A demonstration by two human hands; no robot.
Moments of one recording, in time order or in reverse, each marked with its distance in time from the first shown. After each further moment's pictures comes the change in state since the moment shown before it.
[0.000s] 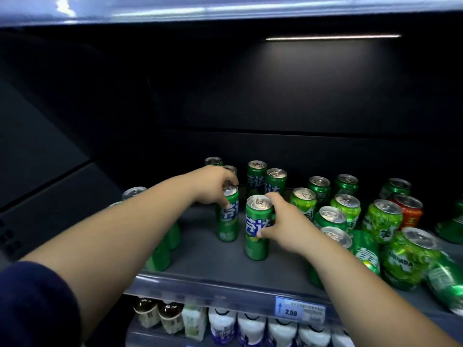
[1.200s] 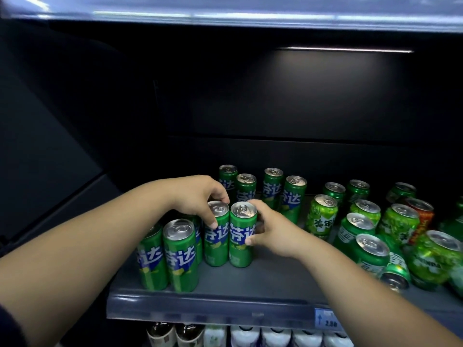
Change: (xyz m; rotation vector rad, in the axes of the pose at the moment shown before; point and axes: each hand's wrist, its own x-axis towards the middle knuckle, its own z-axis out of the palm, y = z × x) left_hand -0.028 -0.097 -0.025 -0.168 -0.208 0.190; right_hand 0.054 -0.036 0.069 0.170 -0.108 -0.076
